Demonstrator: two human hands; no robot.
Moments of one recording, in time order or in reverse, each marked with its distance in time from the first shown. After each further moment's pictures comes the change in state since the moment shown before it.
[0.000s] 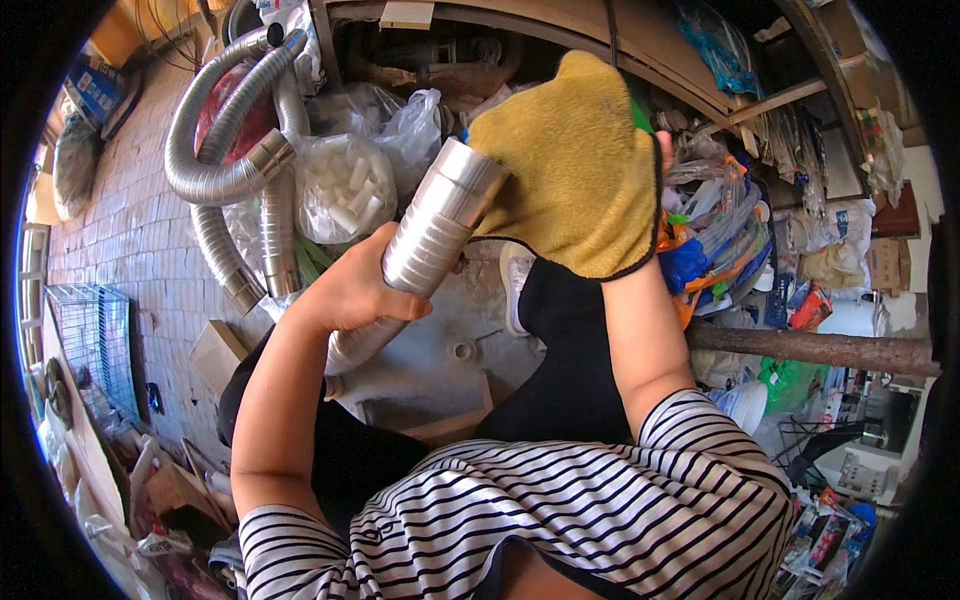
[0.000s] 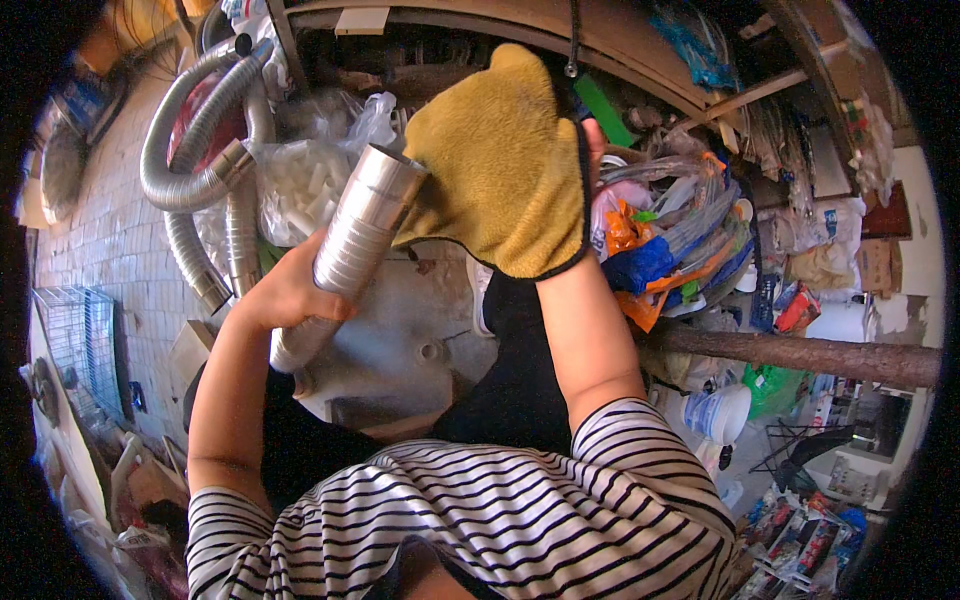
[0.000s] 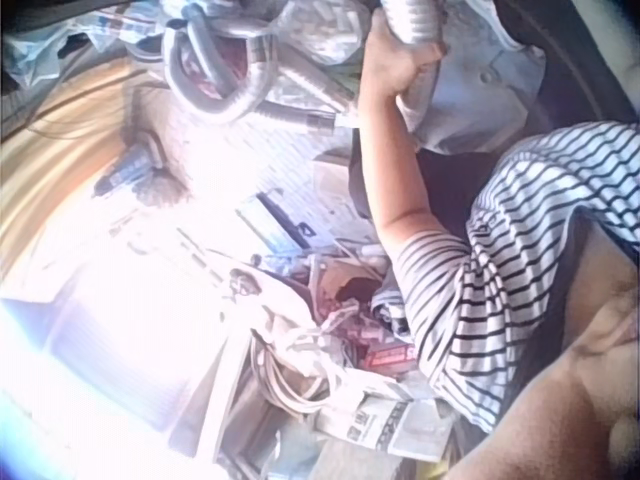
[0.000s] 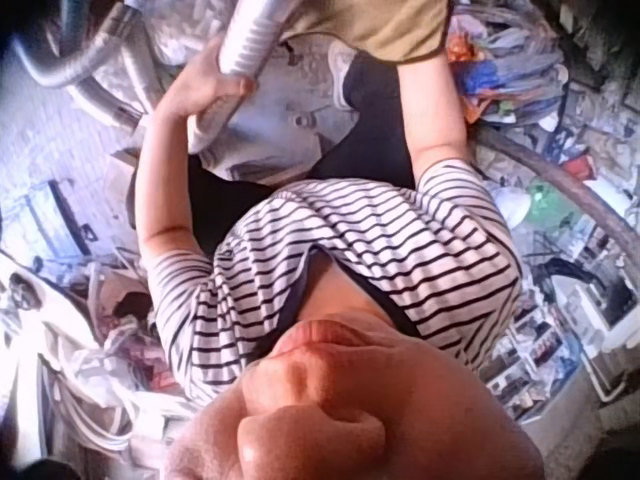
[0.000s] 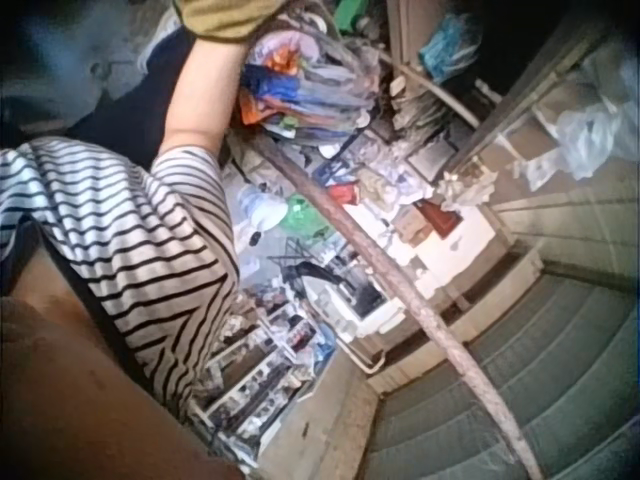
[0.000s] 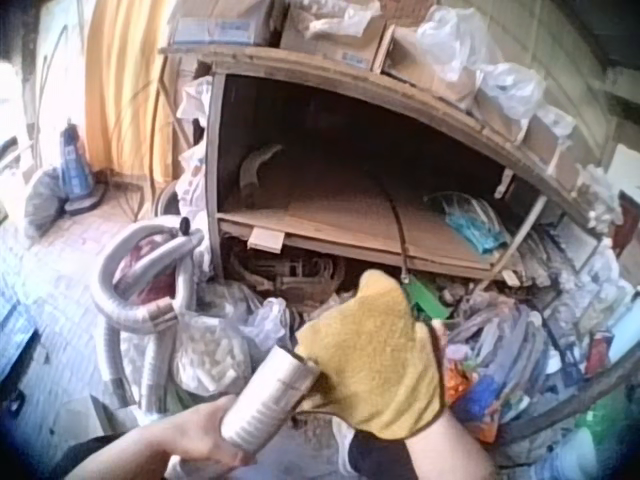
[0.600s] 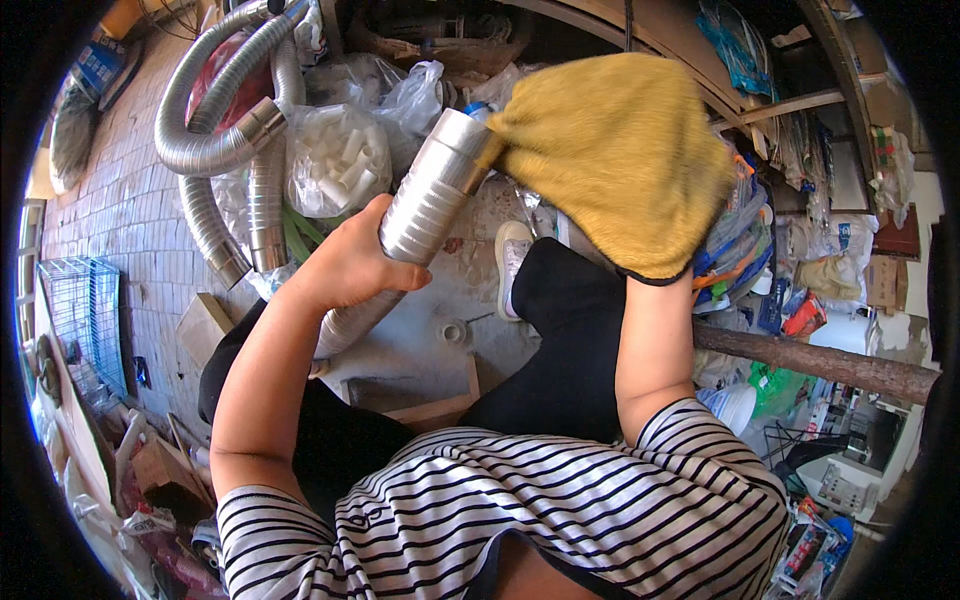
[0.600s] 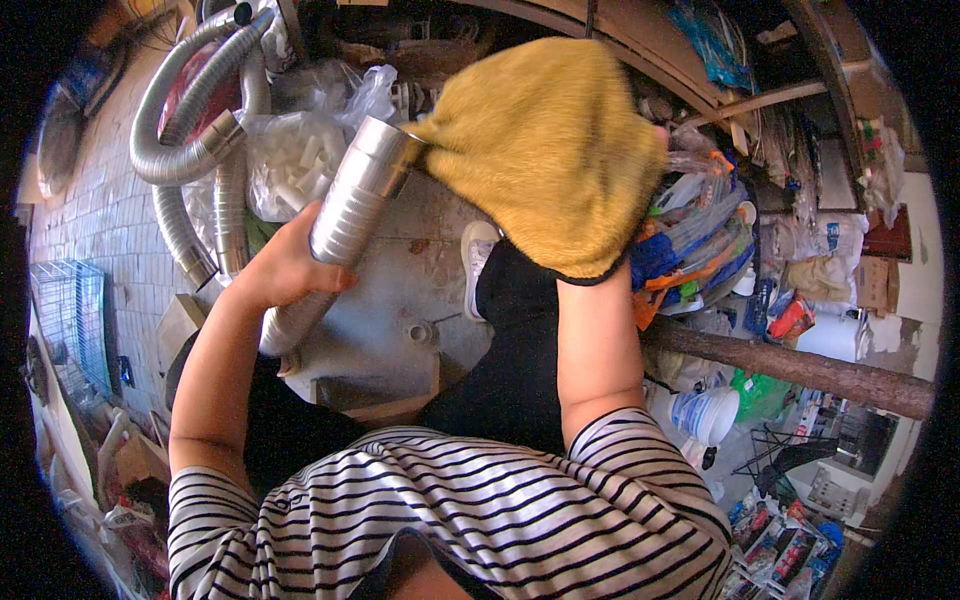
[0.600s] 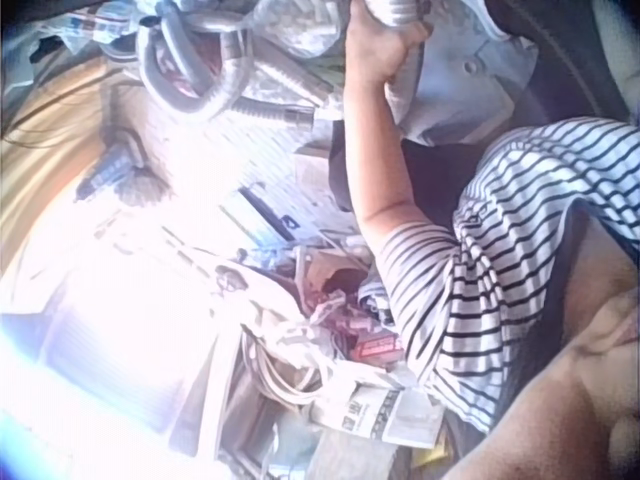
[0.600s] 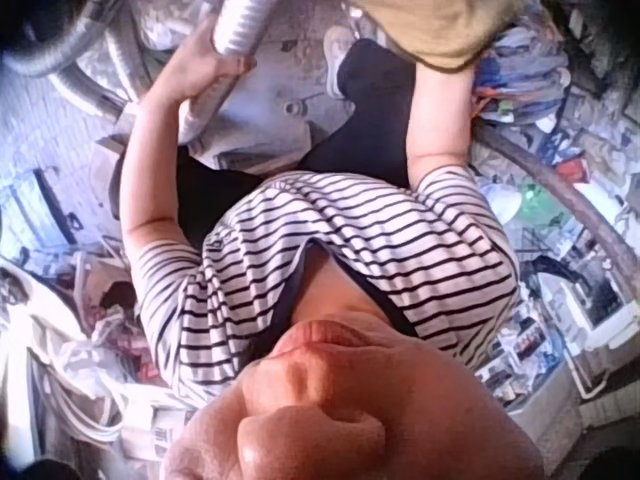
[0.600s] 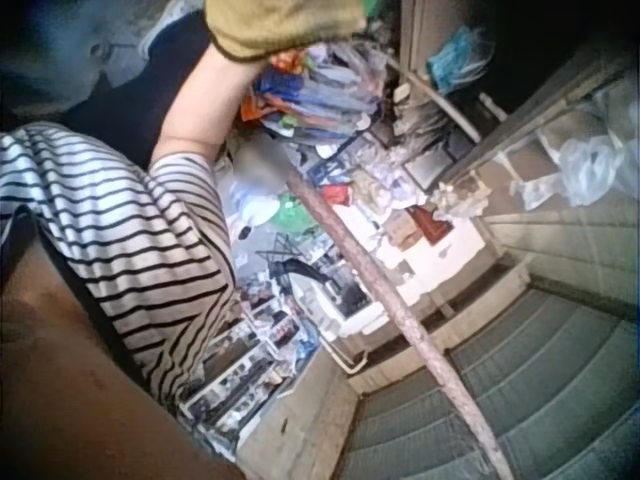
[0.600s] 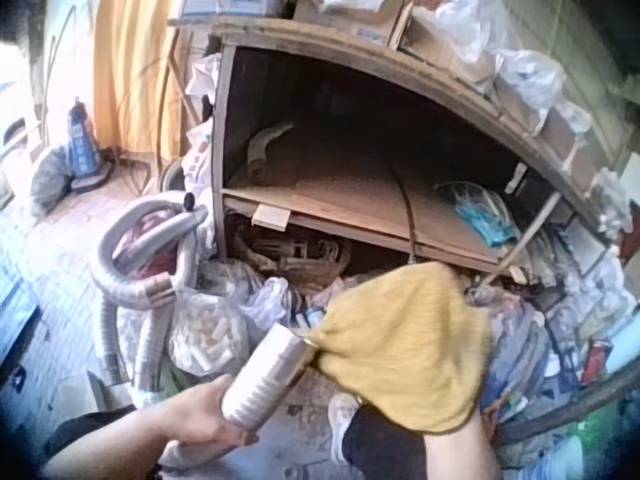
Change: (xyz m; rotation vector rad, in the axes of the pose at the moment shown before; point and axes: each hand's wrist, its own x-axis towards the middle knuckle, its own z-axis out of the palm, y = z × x) left_hand 0.011 -0.004 0.010 0.155 0.094 -0.101; right_hand -0.030 -0.017 0.005 -0.158 -0.115 0.046
